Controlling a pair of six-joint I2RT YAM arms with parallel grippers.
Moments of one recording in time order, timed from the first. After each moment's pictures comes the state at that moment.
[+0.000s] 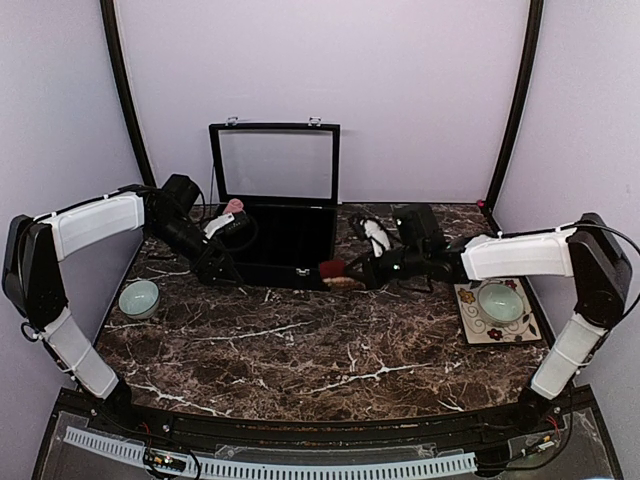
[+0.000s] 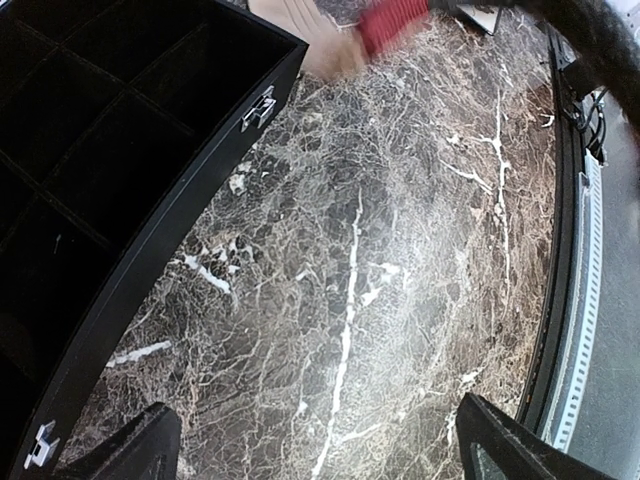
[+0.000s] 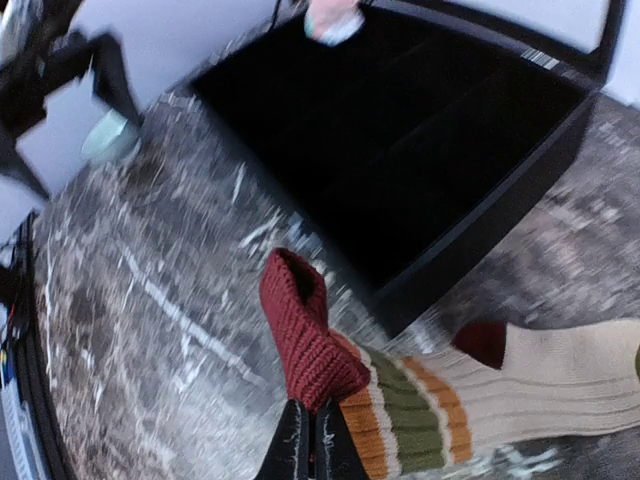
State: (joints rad) left arm -0.31 1.62 1.29 -0.89 0.65 0.60; right arm 0.69 1.66 1.04 0.06 -0.34 0.15
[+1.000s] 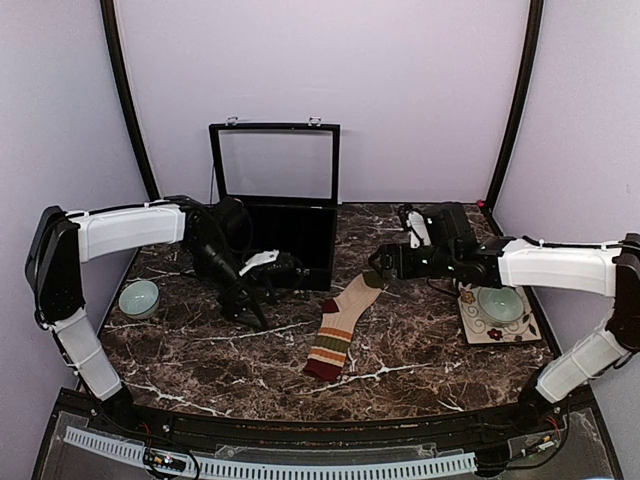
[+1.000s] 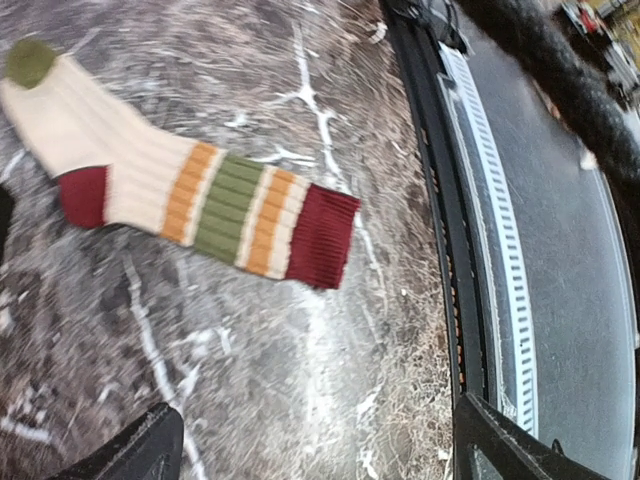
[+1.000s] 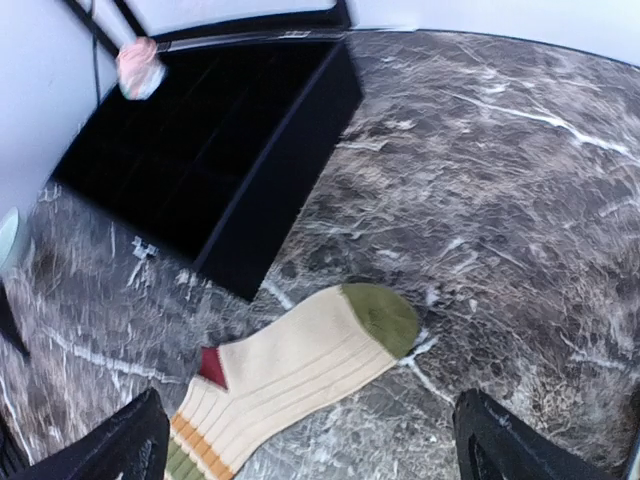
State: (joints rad) left arm -0.56 1.72 1.32 -1.00 0.79 0.82; right arm 0.70 1.44 0.92 -0.10 -0.01 0.38
